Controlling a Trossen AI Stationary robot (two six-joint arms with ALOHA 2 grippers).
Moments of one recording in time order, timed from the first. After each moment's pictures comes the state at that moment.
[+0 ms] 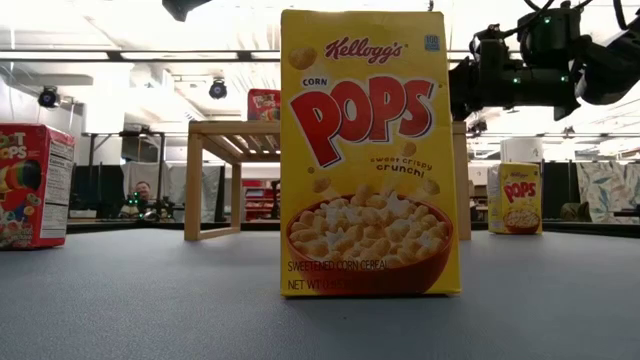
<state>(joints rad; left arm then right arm) 0.08 0.76 0.74 0.06 -0.06 0.09 -0.53 1.18 0.26 0.92 -0.37 -0.05</state>
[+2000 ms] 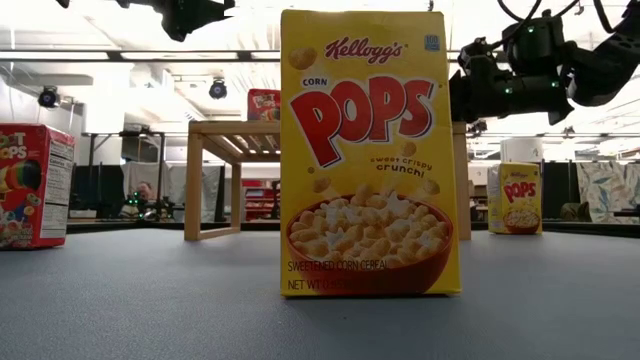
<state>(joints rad) 0.08 0.77 0.69 0.04 -0.11 0.04 -0.54 1.19 0.29 0.86 -0.37 -0.08</state>
